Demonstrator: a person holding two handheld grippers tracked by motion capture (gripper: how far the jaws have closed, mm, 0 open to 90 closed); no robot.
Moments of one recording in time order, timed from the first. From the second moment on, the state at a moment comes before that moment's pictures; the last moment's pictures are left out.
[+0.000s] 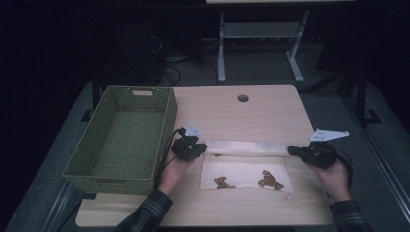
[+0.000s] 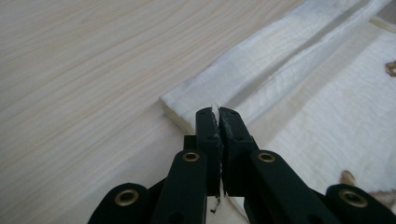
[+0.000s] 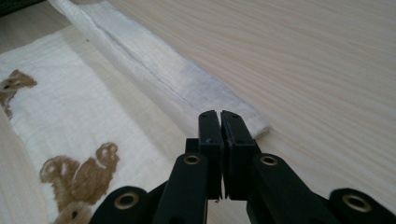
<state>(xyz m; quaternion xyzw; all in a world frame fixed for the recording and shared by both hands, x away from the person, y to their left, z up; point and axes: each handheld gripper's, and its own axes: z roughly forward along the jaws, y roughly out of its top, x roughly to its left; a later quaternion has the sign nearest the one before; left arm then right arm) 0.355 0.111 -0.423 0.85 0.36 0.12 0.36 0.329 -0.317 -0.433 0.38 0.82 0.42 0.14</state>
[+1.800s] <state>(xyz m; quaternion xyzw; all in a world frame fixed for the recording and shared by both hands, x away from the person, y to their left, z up) 0.286 0.117 -0.444 0.89 0.32 0.05 0.33 0.247 -0.311 -0.458 0.34 0.85 0.38 0.08</state>
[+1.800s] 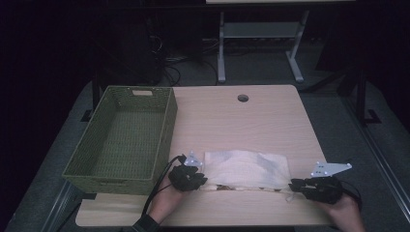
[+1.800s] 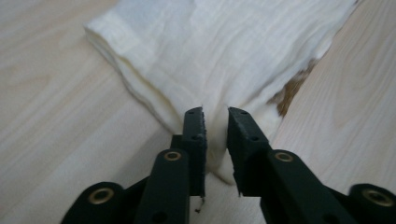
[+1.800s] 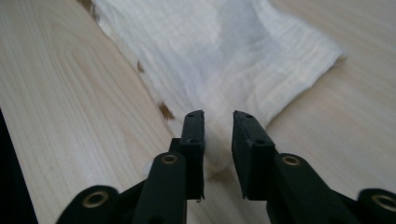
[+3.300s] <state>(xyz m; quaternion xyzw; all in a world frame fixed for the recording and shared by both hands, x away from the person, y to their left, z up) 0.383 0.097 -0.456 0.87 0.36 0.09 0.32 0.353 -0.306 -0.465 0.41 0.82 0.38 0.11</state>
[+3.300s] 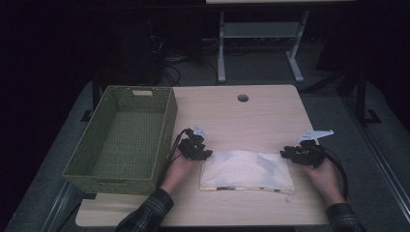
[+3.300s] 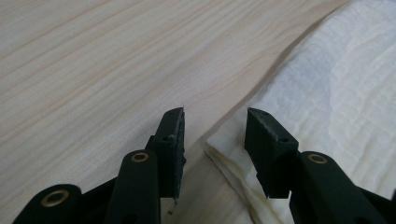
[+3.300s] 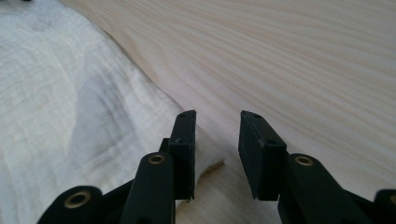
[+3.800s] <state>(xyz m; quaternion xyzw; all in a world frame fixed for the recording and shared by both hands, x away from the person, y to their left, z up) 0.383 0.092 -0.457 0.88 0.34 0.08 0.31 0.353 -0.301 -0.472 0.40 0.83 0.37 0.10</state>
